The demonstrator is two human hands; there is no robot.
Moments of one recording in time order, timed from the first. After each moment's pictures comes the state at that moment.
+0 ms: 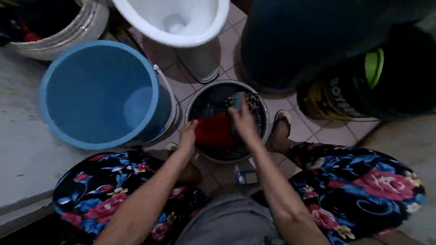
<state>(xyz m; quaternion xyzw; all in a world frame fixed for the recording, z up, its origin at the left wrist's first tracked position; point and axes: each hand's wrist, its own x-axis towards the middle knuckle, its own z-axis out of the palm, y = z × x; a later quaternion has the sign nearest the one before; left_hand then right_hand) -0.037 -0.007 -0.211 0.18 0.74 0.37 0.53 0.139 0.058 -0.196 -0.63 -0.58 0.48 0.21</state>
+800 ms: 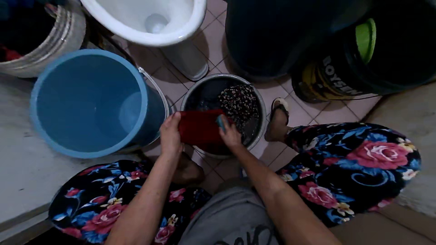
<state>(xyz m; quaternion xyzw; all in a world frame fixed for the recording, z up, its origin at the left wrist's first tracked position) -0.049 -0.010 -0.179 0.21 0.70 0.49 0.48 0.128 0.001 -0.301 -0.68 -0.60 0.43 -0.04</state>
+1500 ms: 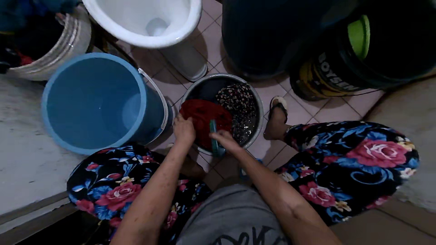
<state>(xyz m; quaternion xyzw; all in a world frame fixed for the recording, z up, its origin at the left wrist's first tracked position) -0.034 0.007 -0.220 0.56 0.78 -0.07 0.28 0.133 -0.017 -0.245 -0.57 -0.37 0.72 0.14</state>
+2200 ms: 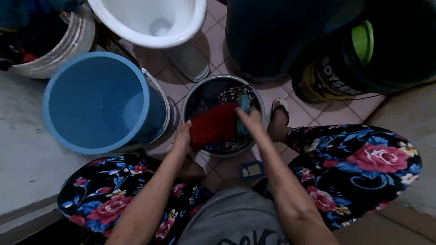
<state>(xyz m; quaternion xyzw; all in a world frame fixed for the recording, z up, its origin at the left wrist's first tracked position) -0.037 -0.016 -0.204 0.20 0.75 0.32 0.54 0.181 0.045 -0.193 -0.71 -0.46 0.50 0.17</state>
